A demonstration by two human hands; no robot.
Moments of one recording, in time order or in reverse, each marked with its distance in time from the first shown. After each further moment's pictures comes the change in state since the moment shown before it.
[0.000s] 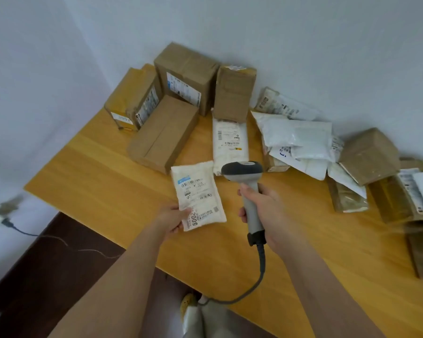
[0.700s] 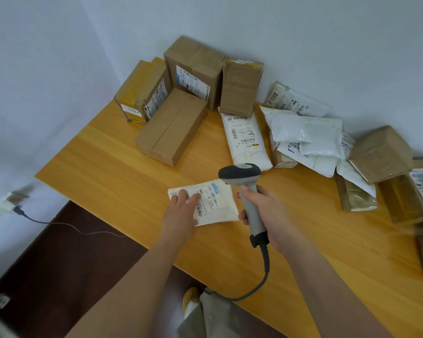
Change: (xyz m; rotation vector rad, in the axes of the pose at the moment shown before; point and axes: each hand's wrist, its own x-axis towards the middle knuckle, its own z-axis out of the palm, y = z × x) left_hand -0.013 -0.024 0.021 1.025 0.367 0.543; right_hand 0.000 0.014 0.001 -0.042 -0.119 0.008
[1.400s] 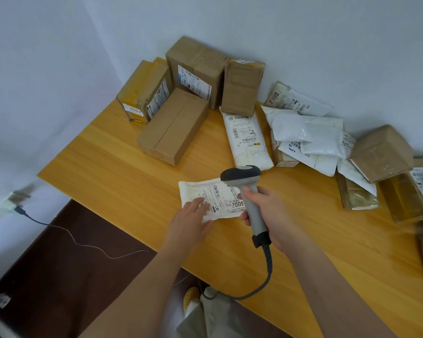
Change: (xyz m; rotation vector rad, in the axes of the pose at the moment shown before) left_hand -0.018 0.006 0.008 -0.087 0.059 0.190; right_hand -0.001 0.004 0.001 0.018 -0.002 0.044
